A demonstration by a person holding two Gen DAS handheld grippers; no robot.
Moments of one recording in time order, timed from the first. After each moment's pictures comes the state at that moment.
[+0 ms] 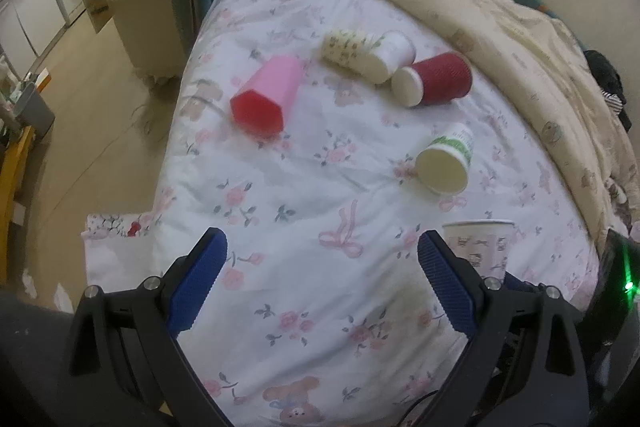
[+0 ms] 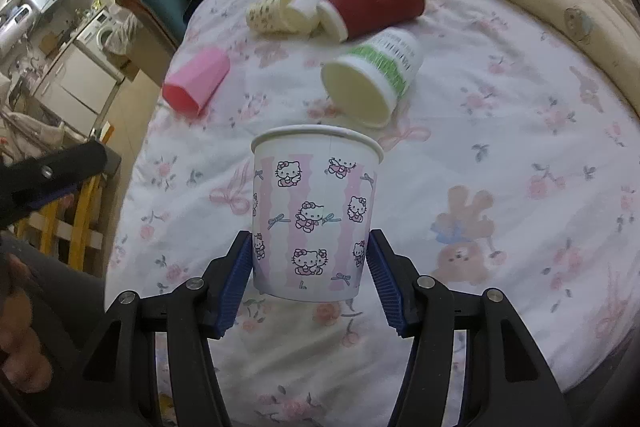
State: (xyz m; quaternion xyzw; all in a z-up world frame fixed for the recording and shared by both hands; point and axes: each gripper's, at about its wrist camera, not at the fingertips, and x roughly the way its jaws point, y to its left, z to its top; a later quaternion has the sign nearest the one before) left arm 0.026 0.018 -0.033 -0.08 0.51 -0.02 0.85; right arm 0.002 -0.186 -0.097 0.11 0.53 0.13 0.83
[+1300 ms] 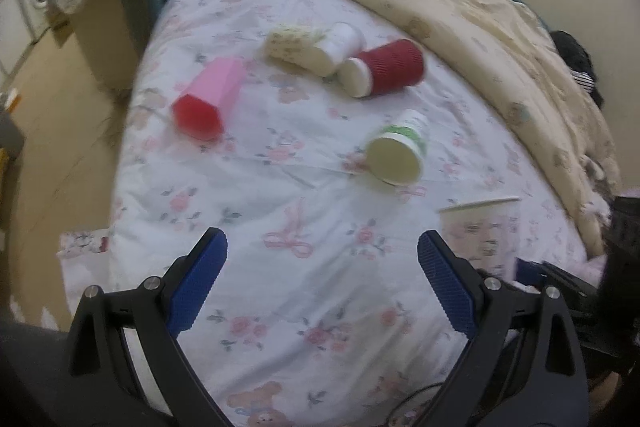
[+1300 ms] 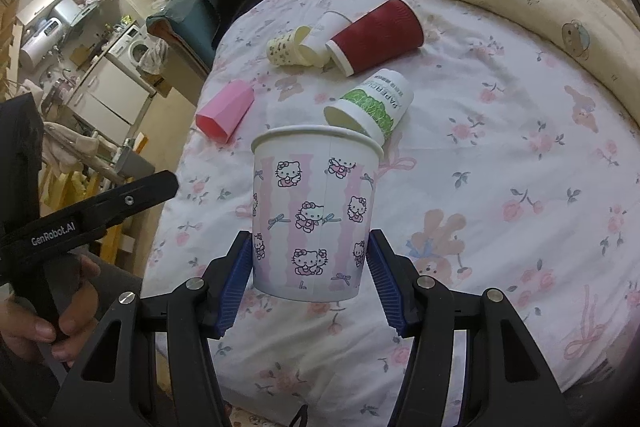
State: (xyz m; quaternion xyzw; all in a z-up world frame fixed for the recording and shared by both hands) left arm 0.028 -0.018 -0.039 -0.08 0.51 -0.10 0.85; right arm -0.003 -0.229 -0.065 0.14 0.51 0.19 0.83
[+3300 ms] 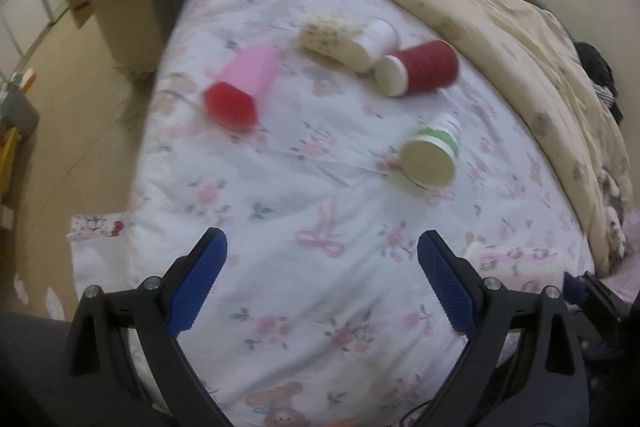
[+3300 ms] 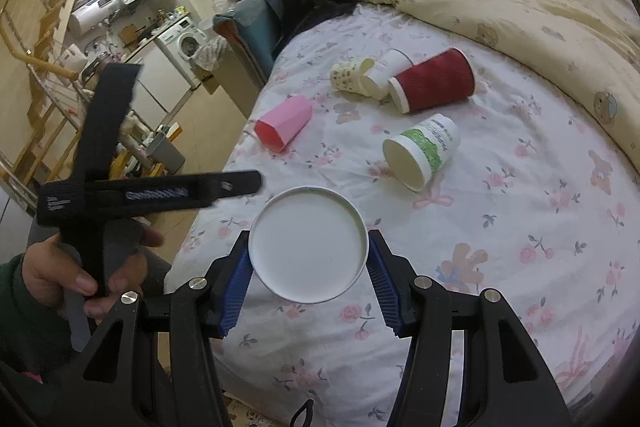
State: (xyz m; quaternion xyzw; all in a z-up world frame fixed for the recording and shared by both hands) left arm 0.036 0.010 -0.047 -0.09 0.53 -0.03 0.84; right arm -0.025 -0.211 -0.030 0.09 0.45 0.26 0.85
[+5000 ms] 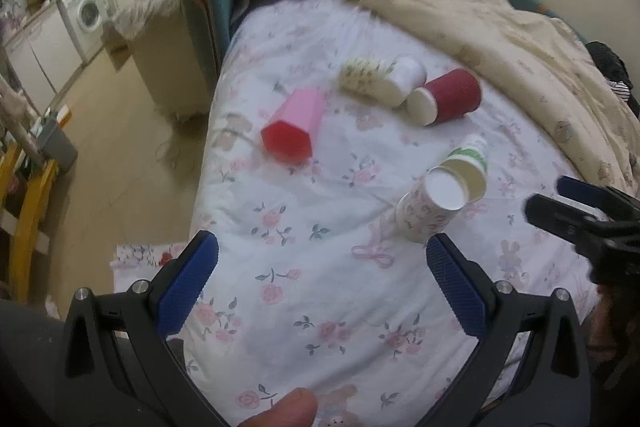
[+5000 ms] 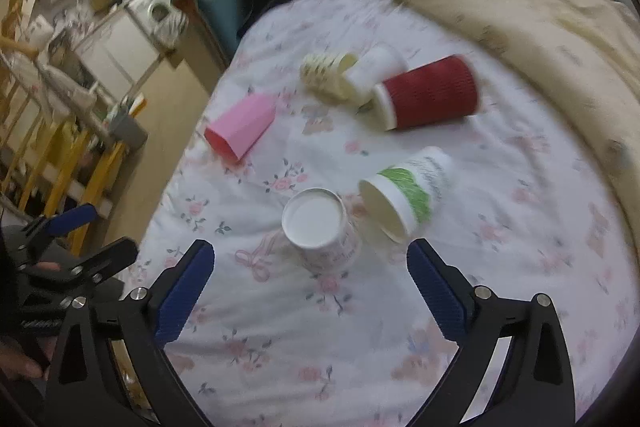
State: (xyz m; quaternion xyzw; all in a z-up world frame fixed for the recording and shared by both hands) left arm 0.000 0.020 -0.019 -0.02 0.46 0.01 0.89; right arm 0.053 -0.183 -0.034 0.03 0.49 0.22 0.85
